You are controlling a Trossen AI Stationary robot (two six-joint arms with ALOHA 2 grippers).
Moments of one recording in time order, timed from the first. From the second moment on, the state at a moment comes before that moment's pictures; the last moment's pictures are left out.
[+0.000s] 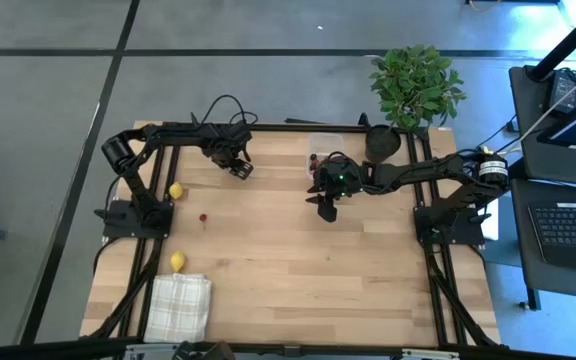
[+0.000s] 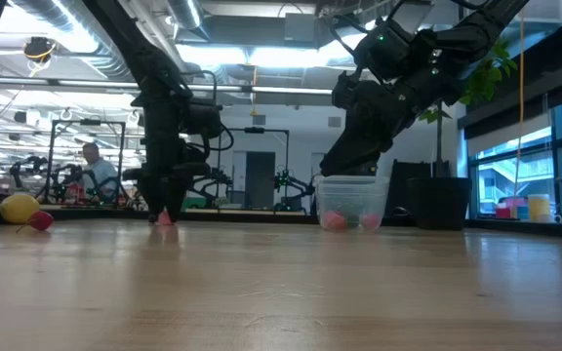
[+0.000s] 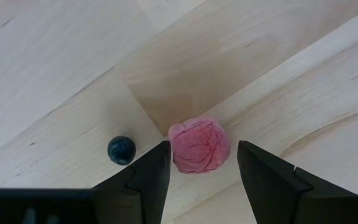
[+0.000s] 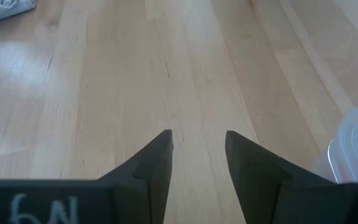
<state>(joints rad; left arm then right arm) 0.69 1.72 0.96 -0.64 -0.04 -0.33 -0.22 1.57 0.78 0.11 -0.17 0.07</state>
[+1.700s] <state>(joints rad) 0.24 1.54 0.96 -0.34 0.12 0.25 -0.22 1.58 0.77 0.32 -0.17 0.37</state>
